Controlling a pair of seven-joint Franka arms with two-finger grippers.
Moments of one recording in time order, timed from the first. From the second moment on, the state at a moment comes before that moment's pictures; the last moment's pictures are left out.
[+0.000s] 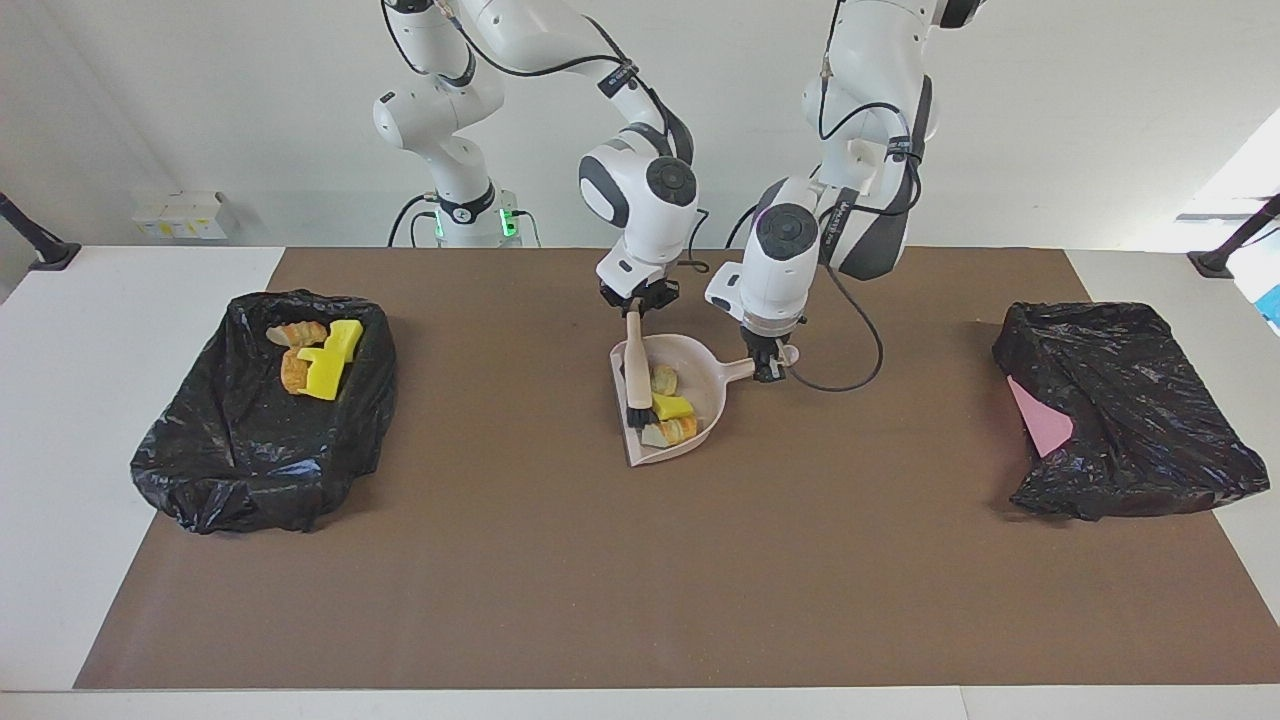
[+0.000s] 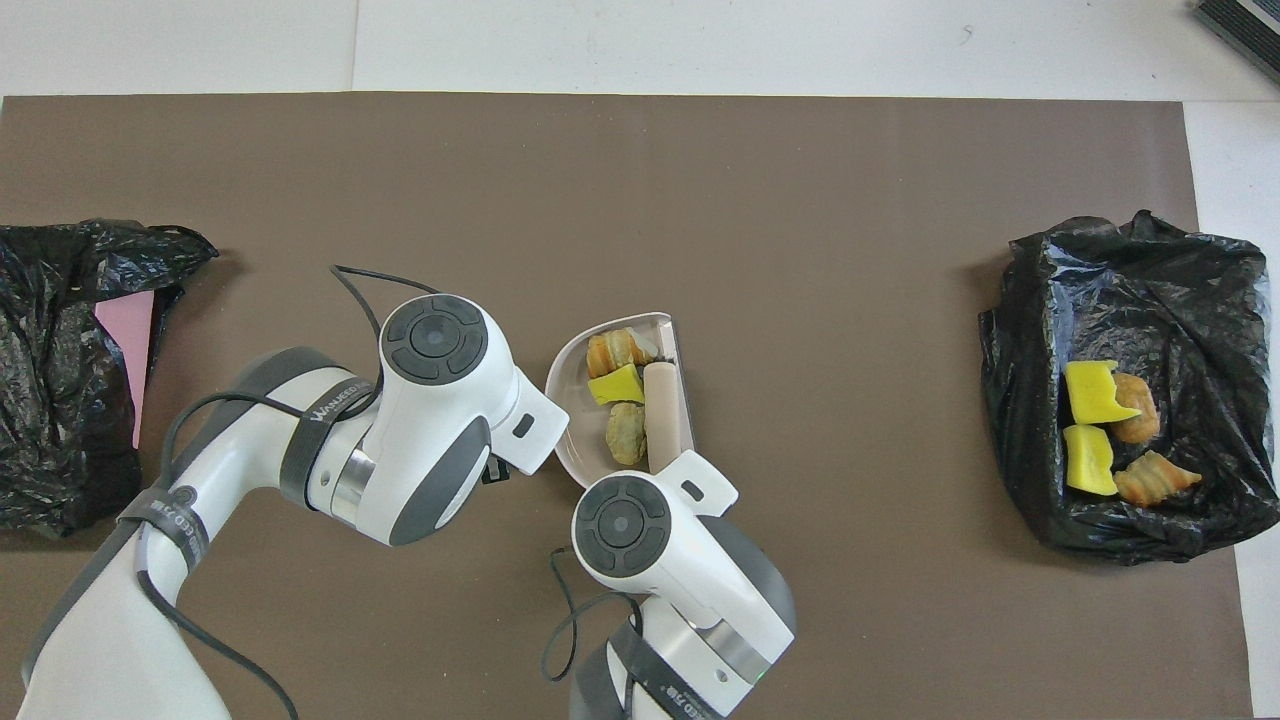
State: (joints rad) left arm -0.47 0.20 -0.06 -2.01 -0.01 2.07 0.91; right arm 0.71 0.17 0.07 -2.09 0.00 2.04 0.78
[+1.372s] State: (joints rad) left arm -0.03 0.15 -0.05 -1.90 -0.04 2.03 1.42; right arm 0.87 0.13 0.07 -2.03 0.27 1.77 0.89
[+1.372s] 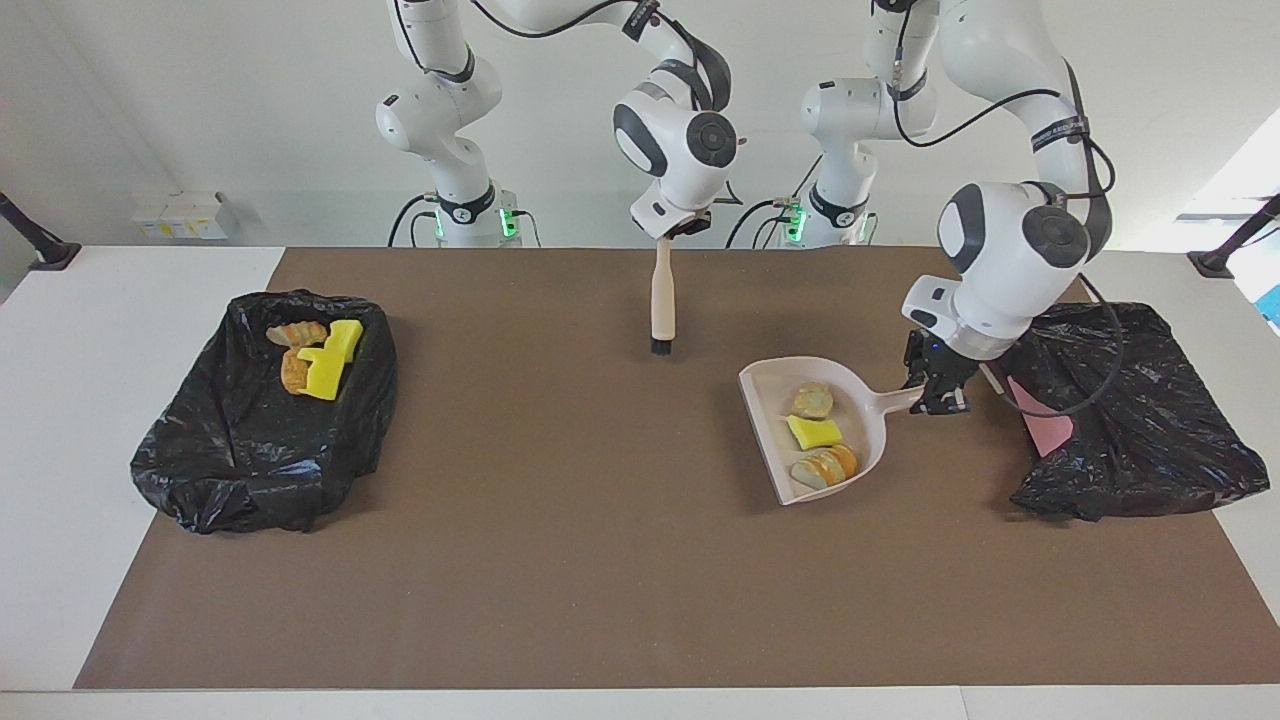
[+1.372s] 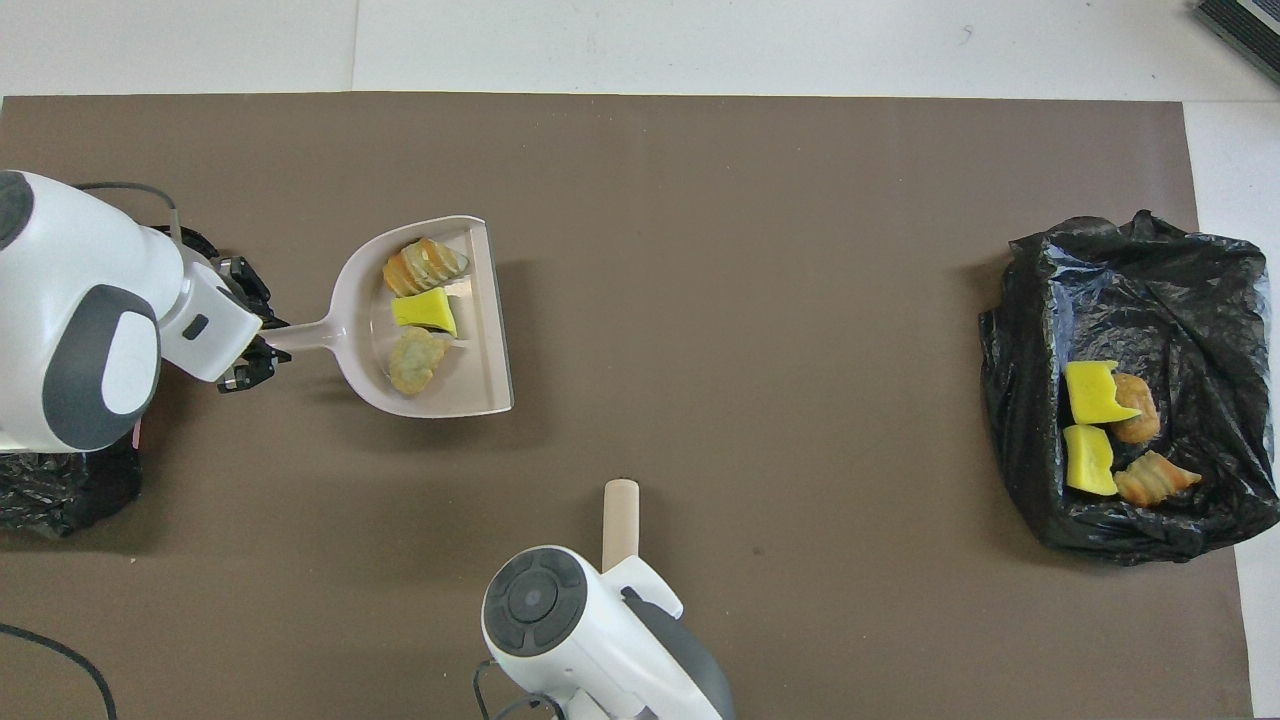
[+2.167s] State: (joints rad) left arm 0.39 0.13 -0.04 -1.72 0.03 1.89 1.80; right arm 0.98 0.06 0.08 -2.21 0.32 1.99 0.92
